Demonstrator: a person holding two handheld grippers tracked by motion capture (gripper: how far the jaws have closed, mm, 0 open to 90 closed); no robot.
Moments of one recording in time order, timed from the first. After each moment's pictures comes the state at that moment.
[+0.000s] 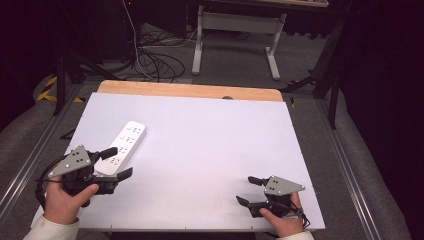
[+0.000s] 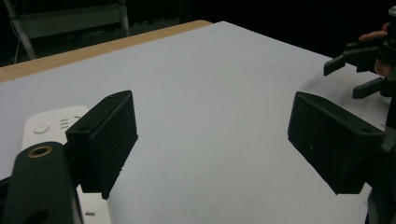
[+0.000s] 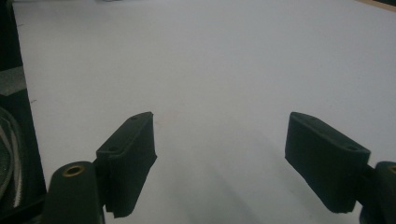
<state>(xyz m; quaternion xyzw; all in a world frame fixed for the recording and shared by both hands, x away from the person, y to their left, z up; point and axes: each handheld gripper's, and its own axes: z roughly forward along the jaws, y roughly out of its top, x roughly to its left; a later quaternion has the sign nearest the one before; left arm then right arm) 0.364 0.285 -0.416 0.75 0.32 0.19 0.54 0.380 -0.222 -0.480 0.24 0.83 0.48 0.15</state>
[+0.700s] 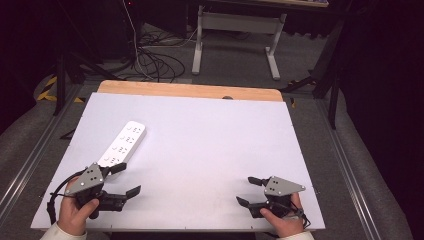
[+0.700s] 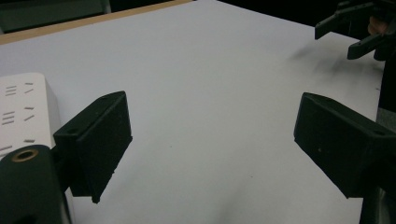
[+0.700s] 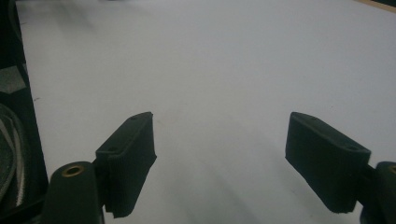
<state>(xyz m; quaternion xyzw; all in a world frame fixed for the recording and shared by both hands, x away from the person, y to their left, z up) 0.355 0.272 -0.461 0.77 0.30 0.18 0.53 0.379 -0.222 -0.480 0.23 0.83 0.48 0.15</state>
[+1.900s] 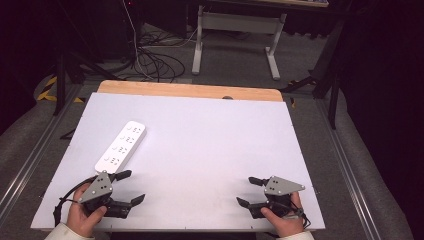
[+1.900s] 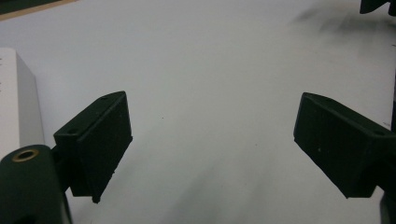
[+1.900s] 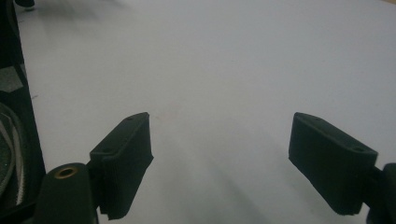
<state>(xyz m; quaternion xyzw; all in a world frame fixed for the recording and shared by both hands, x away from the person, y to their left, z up) 0.353 0.265 -0.487 0.80 0.27 0.19 0.50 0.380 -0.223 -0.481 0.24 0.83 0.48 0.14</state>
